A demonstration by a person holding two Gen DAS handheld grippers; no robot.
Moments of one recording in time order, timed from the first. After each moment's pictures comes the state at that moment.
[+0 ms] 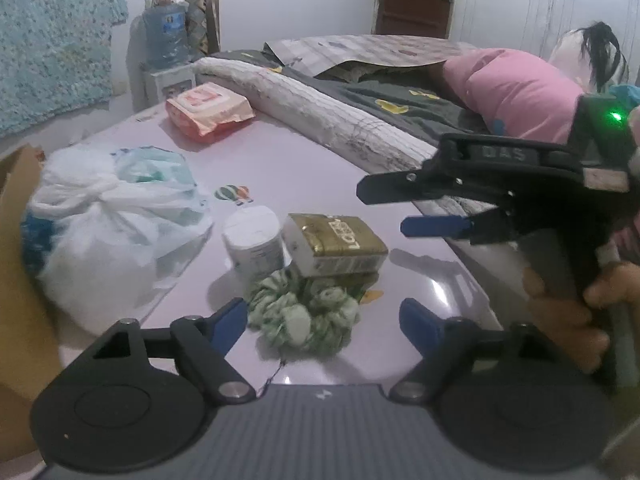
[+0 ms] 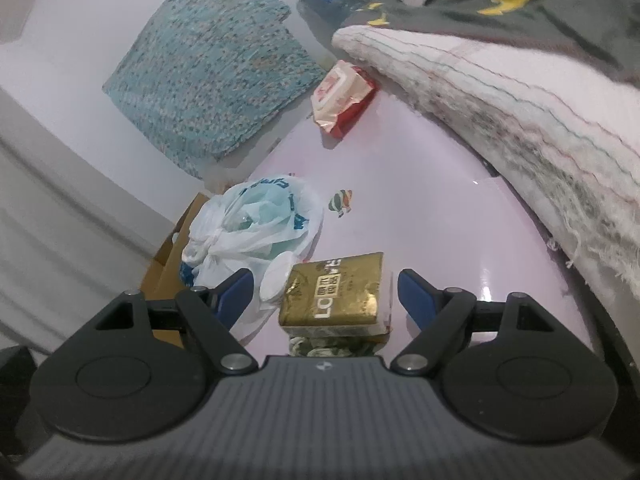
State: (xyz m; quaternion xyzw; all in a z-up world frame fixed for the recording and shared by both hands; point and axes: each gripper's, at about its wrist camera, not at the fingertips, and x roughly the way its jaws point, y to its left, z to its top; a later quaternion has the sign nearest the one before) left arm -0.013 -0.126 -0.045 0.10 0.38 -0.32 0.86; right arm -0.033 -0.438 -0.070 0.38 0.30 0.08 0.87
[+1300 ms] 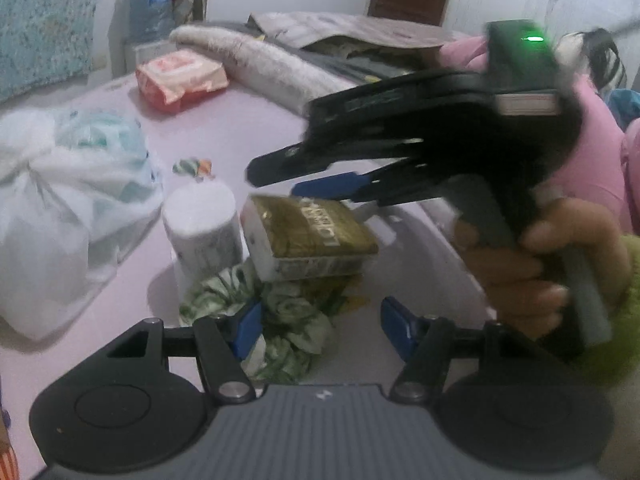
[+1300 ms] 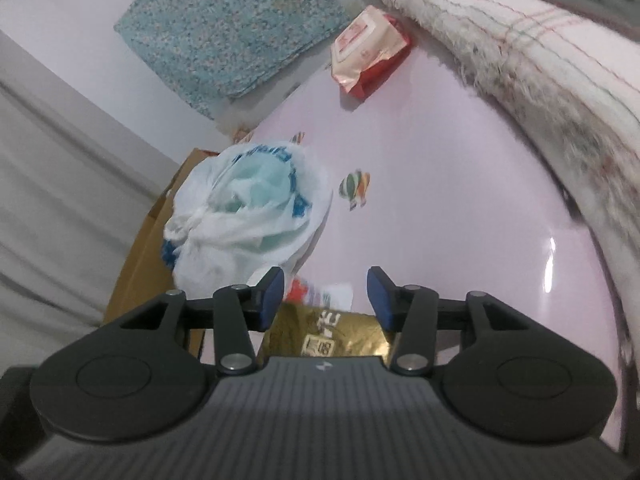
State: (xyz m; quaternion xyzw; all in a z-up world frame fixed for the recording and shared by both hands) left arm 0.012 -0.152 -0.085 0.08 0.41 -0.34 0.84; right arm 0.051 -0.428 -0.086 0.33 0.37 0.15 0.85
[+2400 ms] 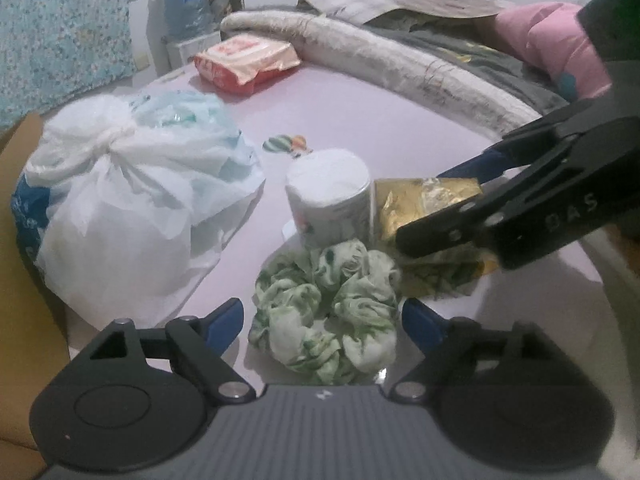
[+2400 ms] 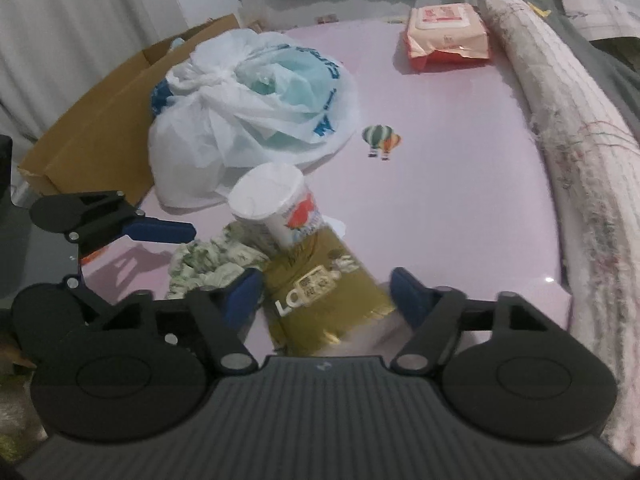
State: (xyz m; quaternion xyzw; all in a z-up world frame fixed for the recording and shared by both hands) left arm 0.039 -0.117 -0.097 0.15 0.42 -0.27 0.85; right arm 0.045 -0.363 -0.067 0.03 0.44 0.18 0.88
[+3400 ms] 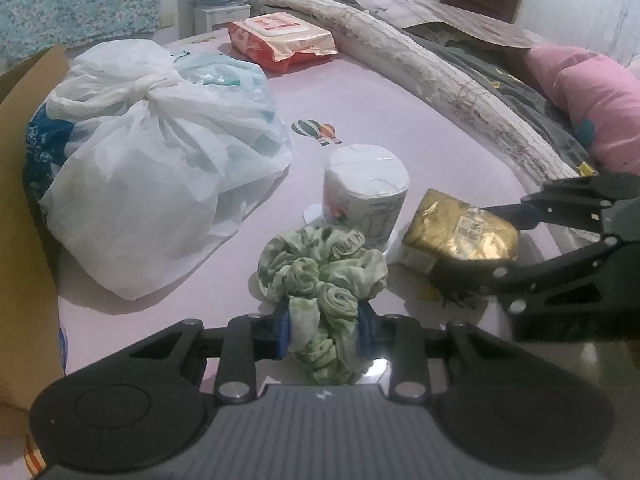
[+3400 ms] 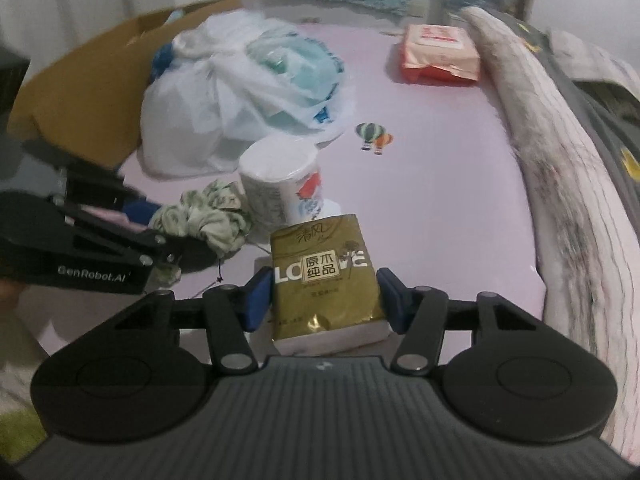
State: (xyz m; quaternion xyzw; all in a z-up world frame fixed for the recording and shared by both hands) left arm 0.049 -0.090 -0.095 0.06 0.45 -0.26 0.85; right arm 0.012 -0.338 -0.069 -0.04 0.41 0.13 0.90
